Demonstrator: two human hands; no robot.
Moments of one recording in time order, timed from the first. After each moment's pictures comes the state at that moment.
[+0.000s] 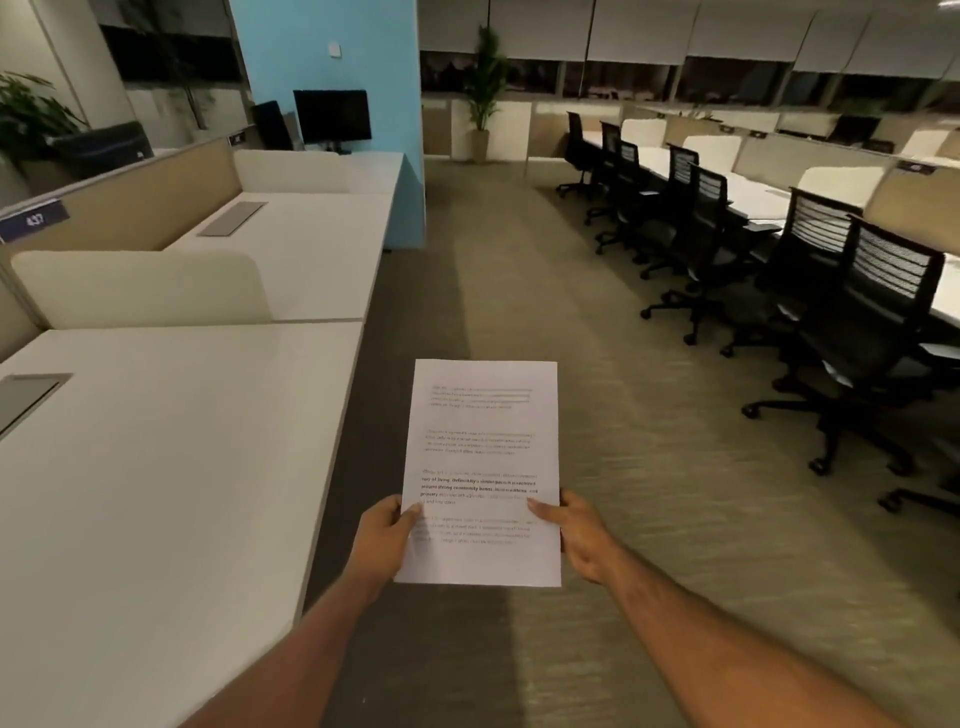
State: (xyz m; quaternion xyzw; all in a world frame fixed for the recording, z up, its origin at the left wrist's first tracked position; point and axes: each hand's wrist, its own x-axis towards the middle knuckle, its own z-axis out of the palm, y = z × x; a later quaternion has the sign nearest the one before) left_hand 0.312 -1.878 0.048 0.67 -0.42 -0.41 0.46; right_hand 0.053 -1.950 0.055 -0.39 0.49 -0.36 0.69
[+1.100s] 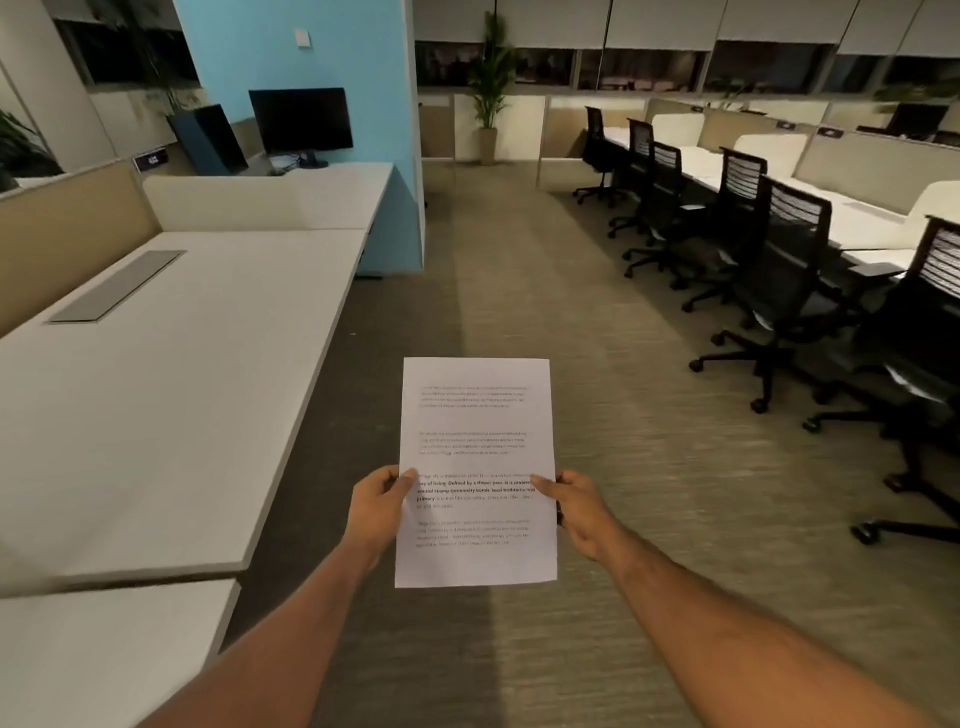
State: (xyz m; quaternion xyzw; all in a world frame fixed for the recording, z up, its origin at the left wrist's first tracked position) left_hand 0.431 -2.611 0.060 0.67 -0.38 -0.40 0.50; right_hand 0.172 -2.683 0.055 -0.41 0.53 -0.36 0.65
